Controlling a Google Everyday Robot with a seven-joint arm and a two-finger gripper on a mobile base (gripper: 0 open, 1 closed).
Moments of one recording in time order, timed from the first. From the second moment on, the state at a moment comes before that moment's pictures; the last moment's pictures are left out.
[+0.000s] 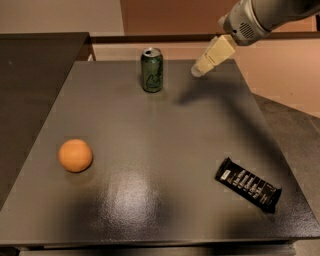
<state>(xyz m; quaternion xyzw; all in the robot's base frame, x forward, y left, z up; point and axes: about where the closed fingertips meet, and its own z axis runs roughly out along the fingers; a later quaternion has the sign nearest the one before) 0.645 -0.129 0.978 -0.51 0.77 0.10 0.38</state>
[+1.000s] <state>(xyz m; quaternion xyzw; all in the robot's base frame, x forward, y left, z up) 0.699 -0.034 0.955 -0.53 0.73 0.14 0.40</state>
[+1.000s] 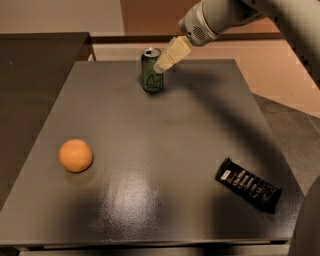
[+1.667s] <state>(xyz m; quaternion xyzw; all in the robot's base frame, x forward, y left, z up) 0.710 0.002 0.924 -0.53 0.74 0.17 0.37</state>
